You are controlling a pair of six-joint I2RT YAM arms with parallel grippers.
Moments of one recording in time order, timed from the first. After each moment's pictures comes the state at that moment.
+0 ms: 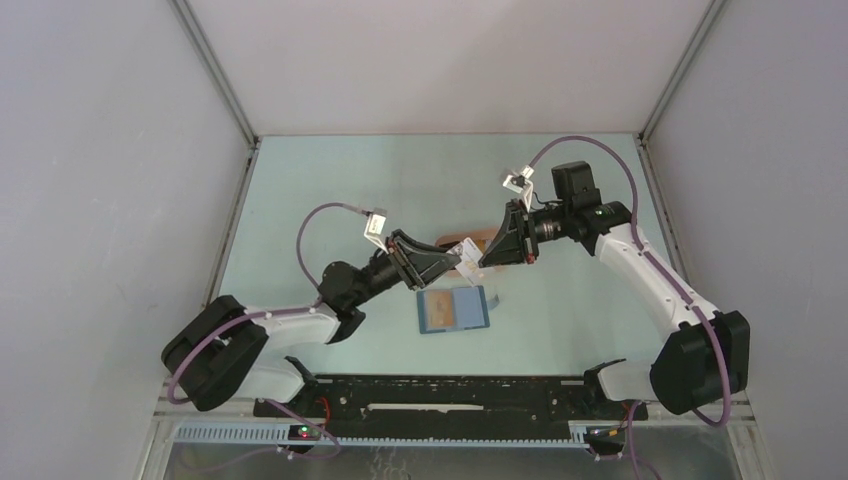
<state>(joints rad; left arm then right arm) -0.75 1.32 0.37 1.32 0.37 -0.92 0.31 1.33 1.12 -0.58 -1.35 -0.17</state>
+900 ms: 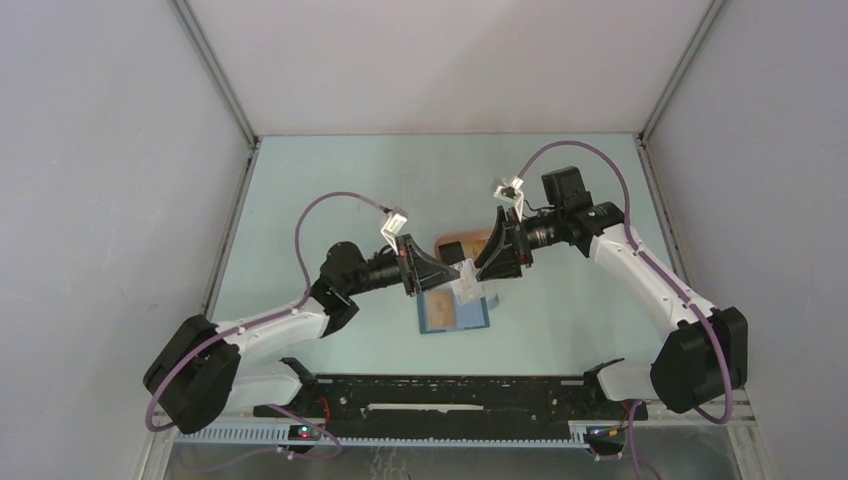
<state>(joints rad) -0.70 1.21 0.45 0.89 0.61 -0.77 0.36 1.34 1.12 -0.65 -1.28 -0.29</state>
